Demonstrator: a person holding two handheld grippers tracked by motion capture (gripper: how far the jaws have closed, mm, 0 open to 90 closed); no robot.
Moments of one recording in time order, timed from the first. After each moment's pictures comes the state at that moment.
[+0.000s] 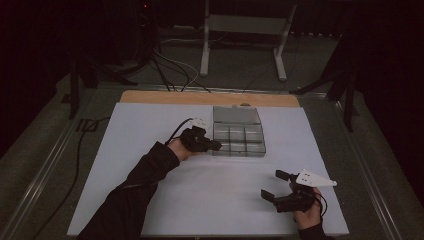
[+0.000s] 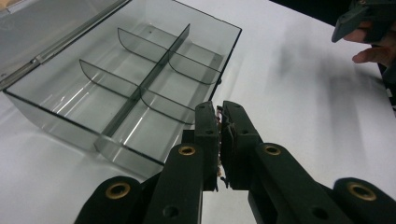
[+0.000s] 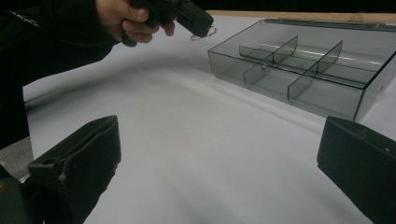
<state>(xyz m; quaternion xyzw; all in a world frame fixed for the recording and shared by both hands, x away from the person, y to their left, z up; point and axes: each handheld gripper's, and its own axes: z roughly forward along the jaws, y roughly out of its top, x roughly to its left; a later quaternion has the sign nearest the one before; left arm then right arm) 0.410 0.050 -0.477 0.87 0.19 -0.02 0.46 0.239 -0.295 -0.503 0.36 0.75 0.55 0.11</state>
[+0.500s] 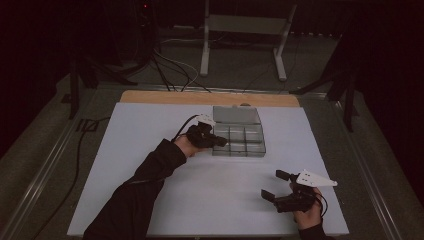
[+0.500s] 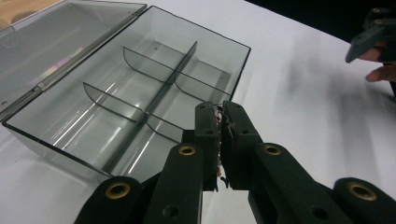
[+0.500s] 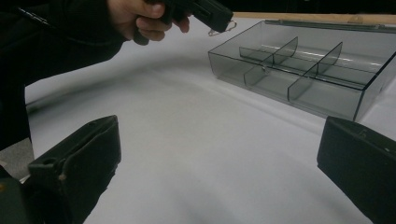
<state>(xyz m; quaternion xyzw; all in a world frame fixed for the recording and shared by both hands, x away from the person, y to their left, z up) 0.421 0.033 -0.475 0.86 0.20 -0.02 0.46 0.239 -0.296 -0.503 0.35 0.74 0.55 0.11</state>
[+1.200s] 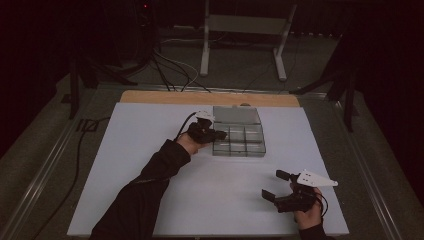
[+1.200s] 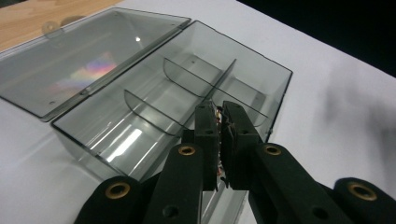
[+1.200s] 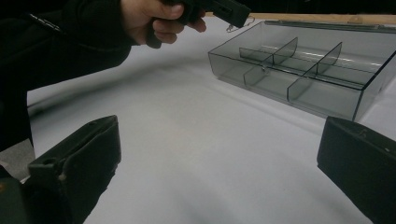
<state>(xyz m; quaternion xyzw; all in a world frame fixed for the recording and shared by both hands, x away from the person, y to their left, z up) 0.435 0.032 -0.485 0.84 0.27 0.01 0.48 0.239 -0.297 -0.503 0.35 0.74 0.56 0.11</state>
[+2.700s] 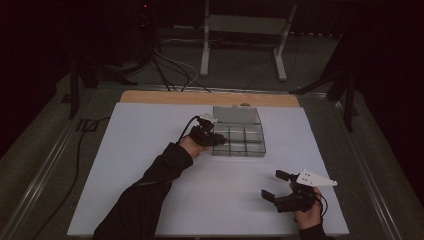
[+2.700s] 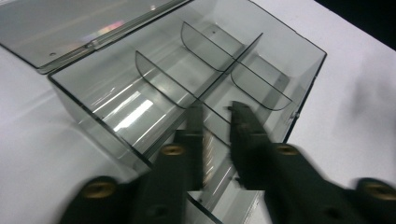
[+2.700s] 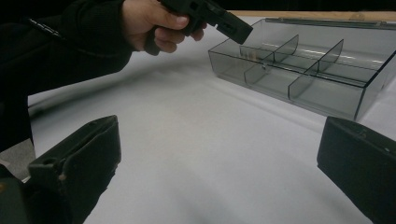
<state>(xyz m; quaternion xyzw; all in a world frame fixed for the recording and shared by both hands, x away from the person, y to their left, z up) 0.434 0.023 -0.495 0.85 0.32 0.00 0.43 0.239 -0.296 -0.503 0.36 0.74 0.55 0.10</state>
